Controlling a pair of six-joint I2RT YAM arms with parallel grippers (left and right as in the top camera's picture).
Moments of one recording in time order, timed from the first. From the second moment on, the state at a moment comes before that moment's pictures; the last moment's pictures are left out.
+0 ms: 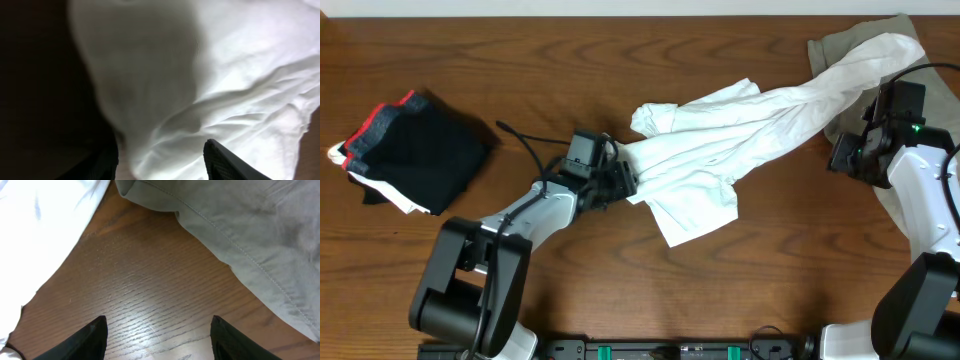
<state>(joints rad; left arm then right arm) -0.36 1.73 0.81 -0.13 0.31 -0.67 -0.22 1.62 1.18 -0.82 0.08 0.18</state>
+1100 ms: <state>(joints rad) -0.16 1.38 0.81 -0.57 0.23 -0.56 -0.22 1.62 1.18 -0.80 0.10 0.17</state>
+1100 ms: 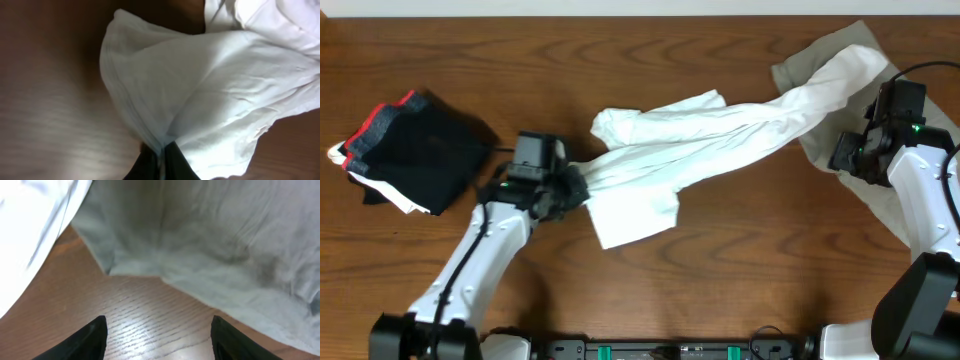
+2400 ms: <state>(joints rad) -0.11 1.37 0.81 -0.62 0.17 -0.53 -0.44 2.10 1.23 -0.06 0.15 0.13</state>
